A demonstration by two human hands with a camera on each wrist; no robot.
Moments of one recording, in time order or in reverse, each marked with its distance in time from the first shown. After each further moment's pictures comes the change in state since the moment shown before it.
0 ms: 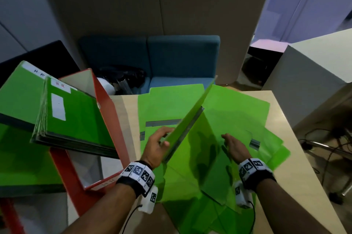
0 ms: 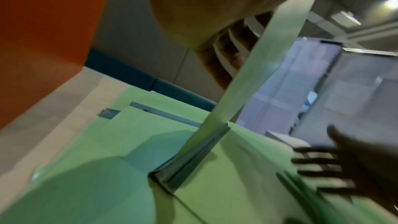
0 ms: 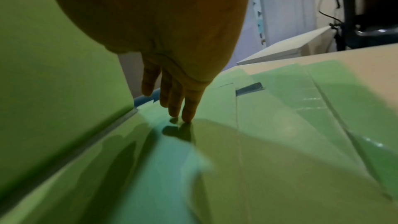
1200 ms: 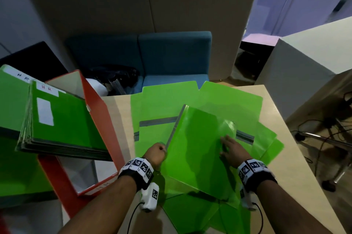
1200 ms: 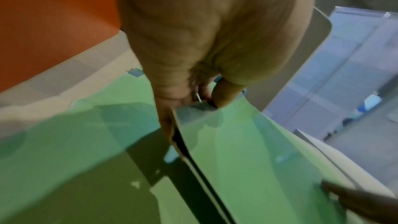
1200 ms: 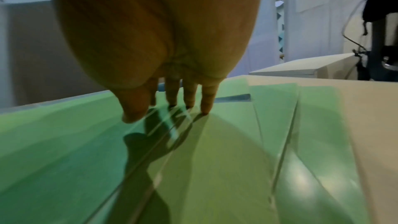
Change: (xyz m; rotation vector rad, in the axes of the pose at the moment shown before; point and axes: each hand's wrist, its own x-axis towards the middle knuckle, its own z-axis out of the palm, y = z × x) left_hand 0.012 -0.058 0.018 0.425 -0.270 -0.760; right_hand 0.002 0.036 -0.006 -0.603 -0.150 -0.009
